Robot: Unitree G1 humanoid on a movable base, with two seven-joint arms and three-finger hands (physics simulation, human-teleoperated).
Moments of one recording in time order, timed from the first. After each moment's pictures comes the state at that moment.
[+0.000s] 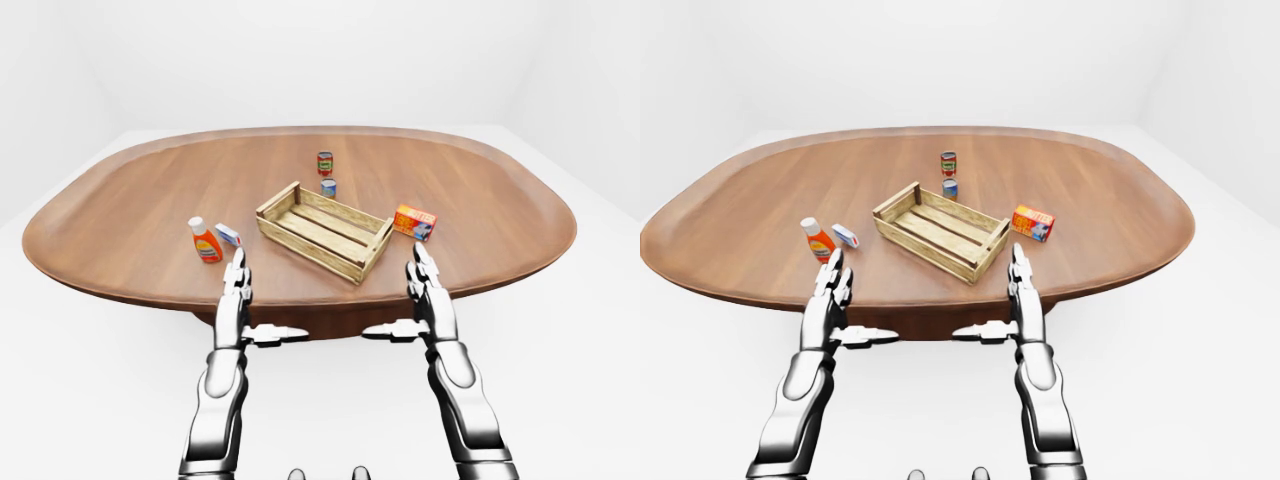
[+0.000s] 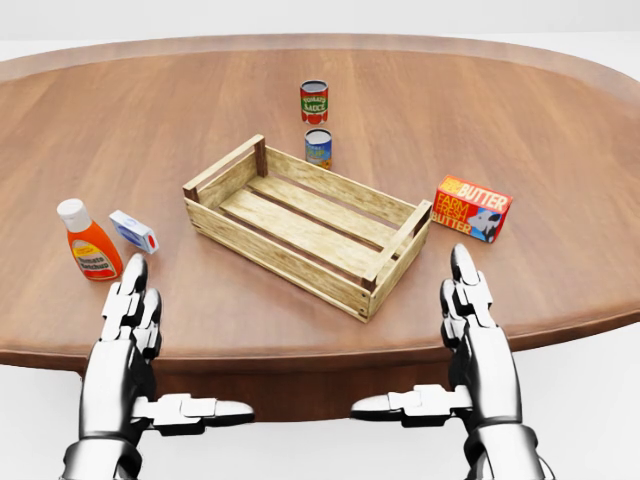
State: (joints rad) left arm 0.02 0.01 0.01 -0.04 0.00 0.00 0.00; right arm 0.02 -0.01 -0.01 -0.05 0.01 0.02 0.01
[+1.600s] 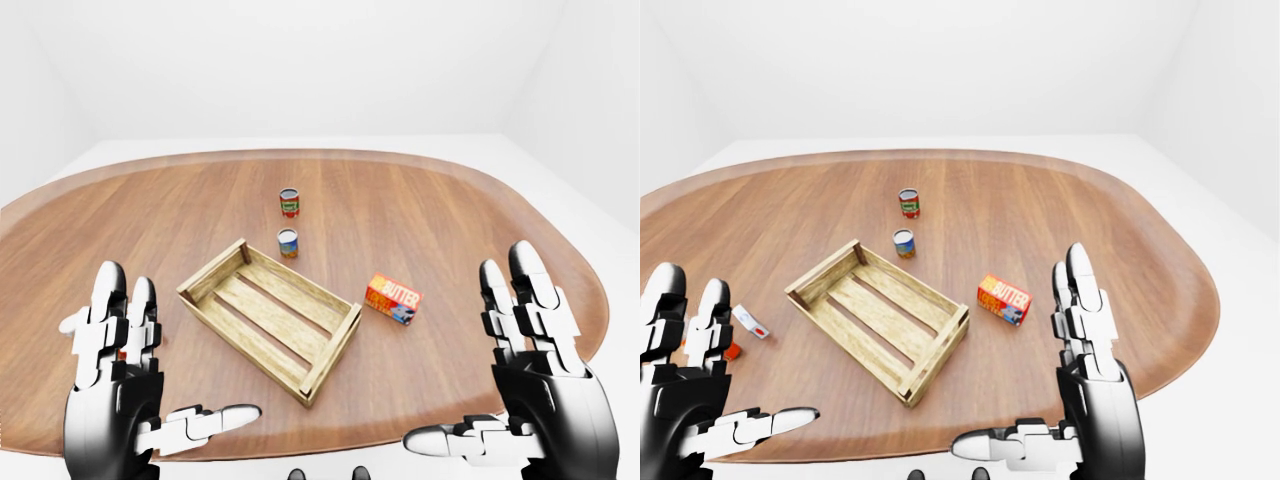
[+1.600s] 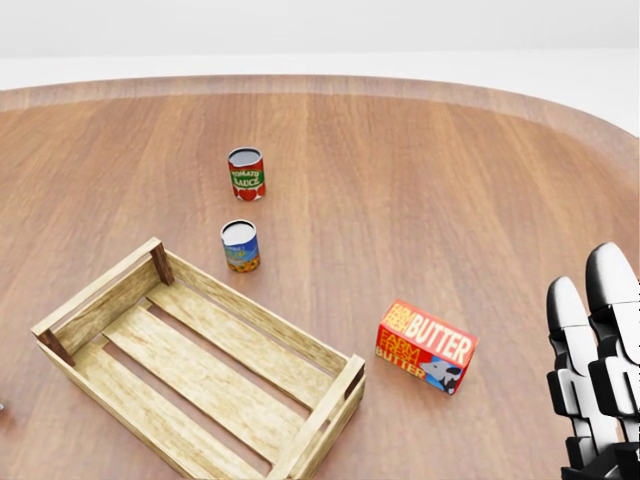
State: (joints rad) left arm 0.61 -0.20 0.20 -0.90 -0.05 -0.08 -0.25; right arm 0.73 -0.07 0.13 -1.05 -0.09 -0.06 0.03
